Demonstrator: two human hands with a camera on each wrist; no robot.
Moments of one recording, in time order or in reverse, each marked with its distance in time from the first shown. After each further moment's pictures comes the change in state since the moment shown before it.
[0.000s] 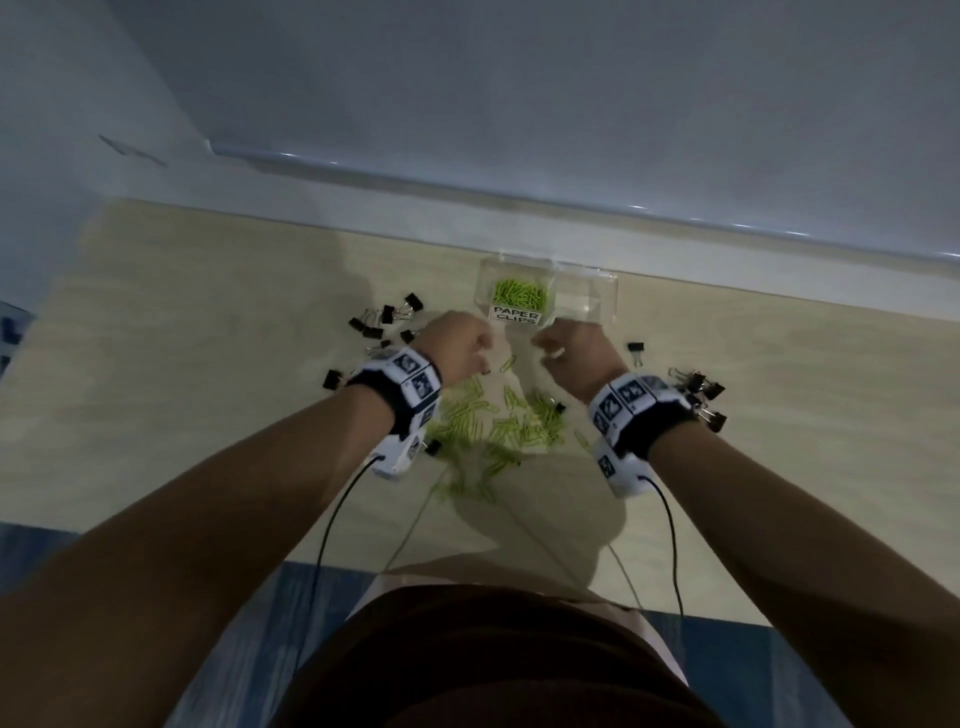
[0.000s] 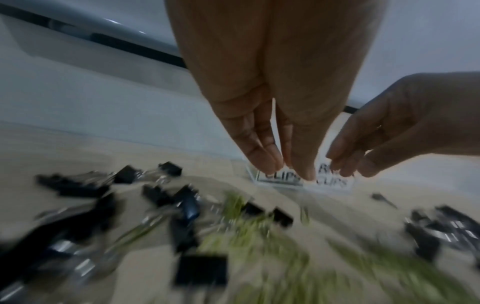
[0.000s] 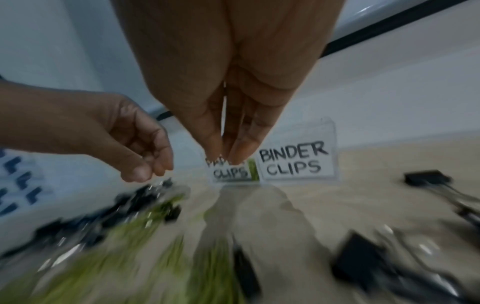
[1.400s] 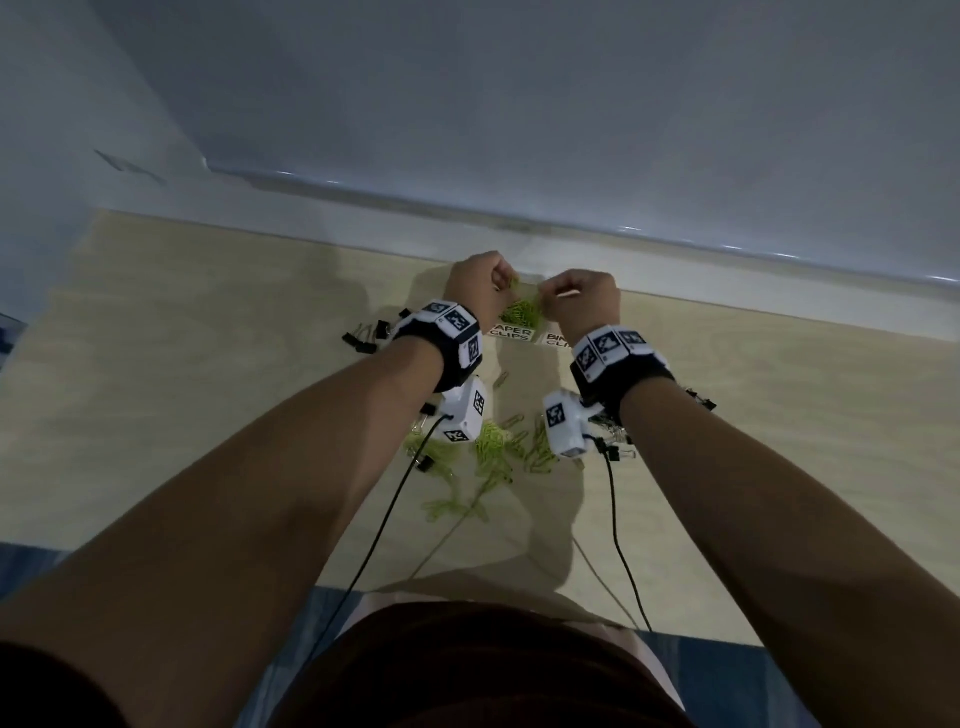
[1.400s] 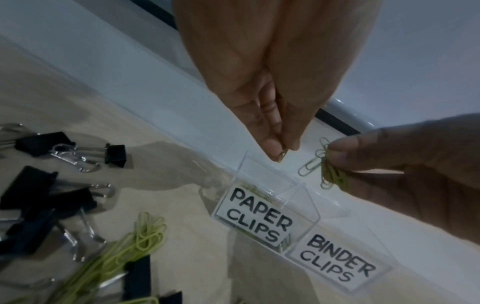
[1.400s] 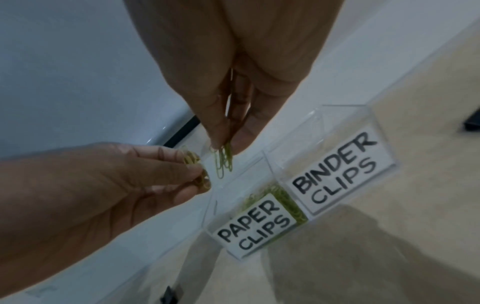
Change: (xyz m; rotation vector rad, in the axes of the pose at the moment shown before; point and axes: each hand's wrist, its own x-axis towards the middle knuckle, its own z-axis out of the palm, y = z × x) left_hand 0.067 0.032 -0.022 -0.411 0.380 -0.095; right_hand 0.053 -0.013 -0.031 0.559 0.380 0.338
